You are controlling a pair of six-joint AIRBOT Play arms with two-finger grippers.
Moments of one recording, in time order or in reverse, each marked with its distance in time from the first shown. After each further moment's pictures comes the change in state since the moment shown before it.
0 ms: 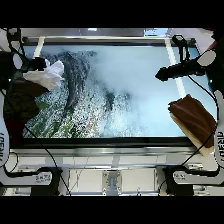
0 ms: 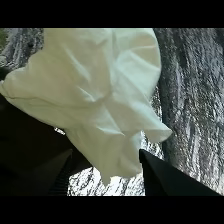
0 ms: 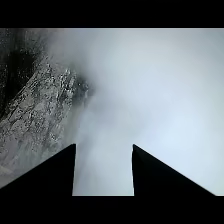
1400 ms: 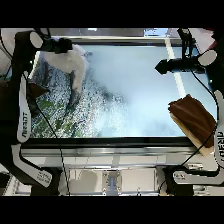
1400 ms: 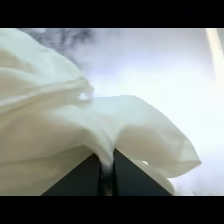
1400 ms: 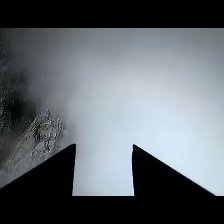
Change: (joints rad) left arm -0.211 -0.262 0.527 -0.430 -0.155 0.268; right arm -0.001 0.000 0.000 0.061 -0.123 0.041
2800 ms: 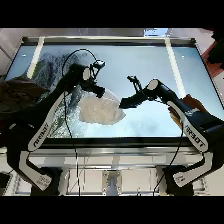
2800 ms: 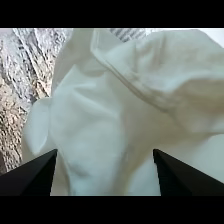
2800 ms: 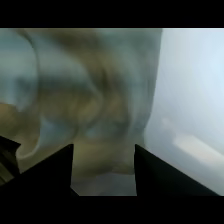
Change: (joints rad) left arm -0.311 -0.026 -0.397 0.155 -0.174 0.070; right arm 0.330 -0.257 -0.276 0.255 0.019 0.021
